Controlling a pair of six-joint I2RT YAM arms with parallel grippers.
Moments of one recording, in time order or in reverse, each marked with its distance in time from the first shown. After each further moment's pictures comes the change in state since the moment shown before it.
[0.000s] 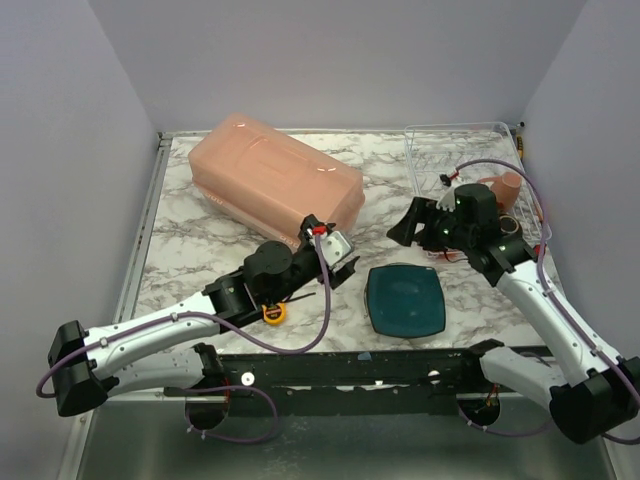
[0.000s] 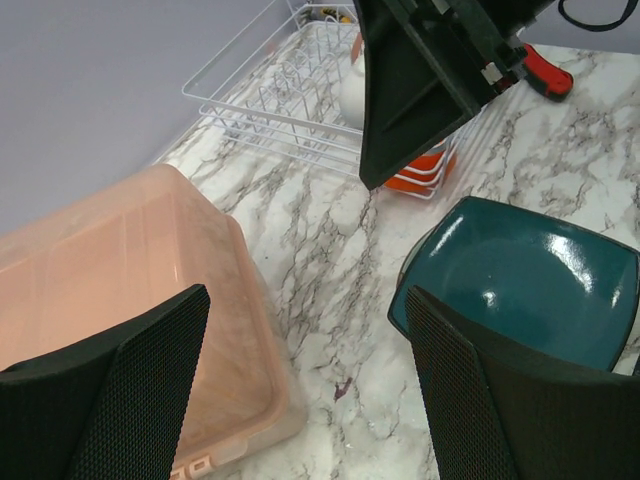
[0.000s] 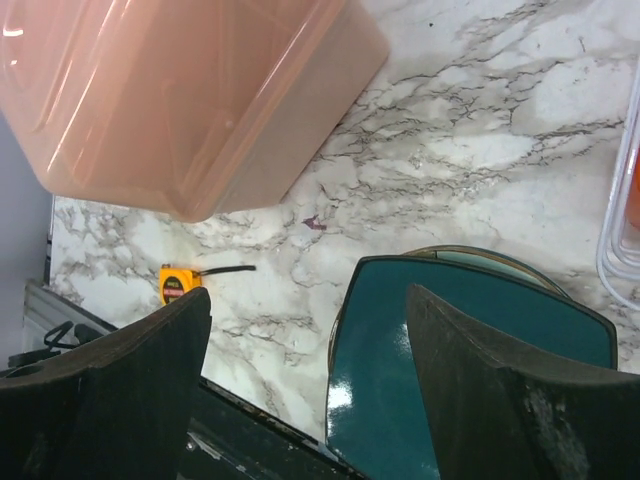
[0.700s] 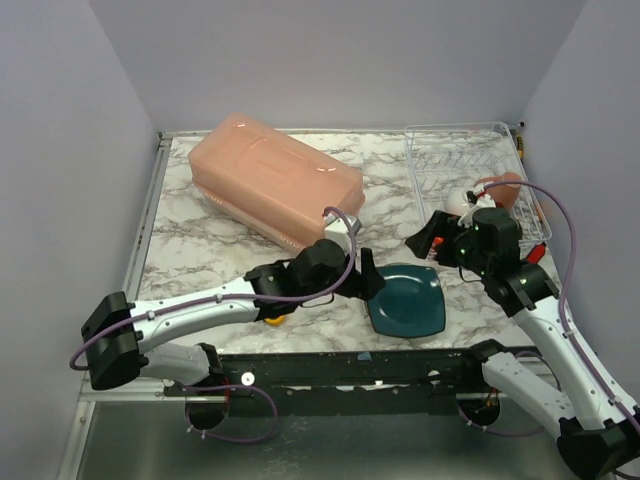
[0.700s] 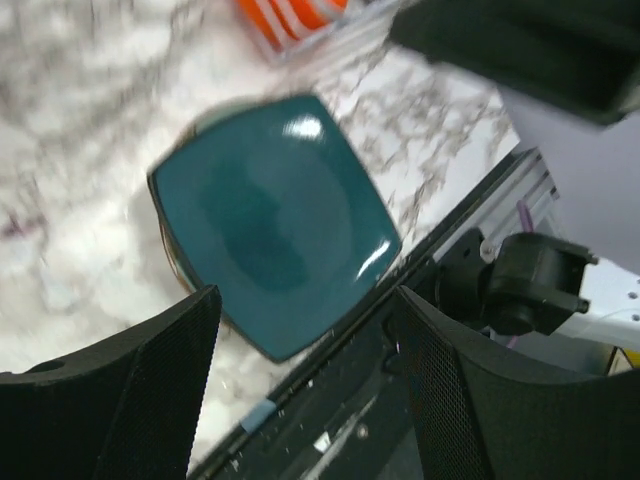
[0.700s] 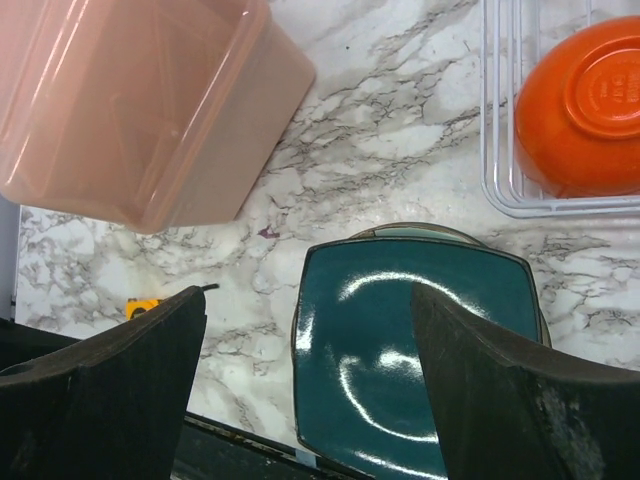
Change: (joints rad) left arm -0.026 0.262 0.179 -0.249 0.045 -0.939; right arm -0.002 -0.256 -0.100 -0.080 0.198 0.042
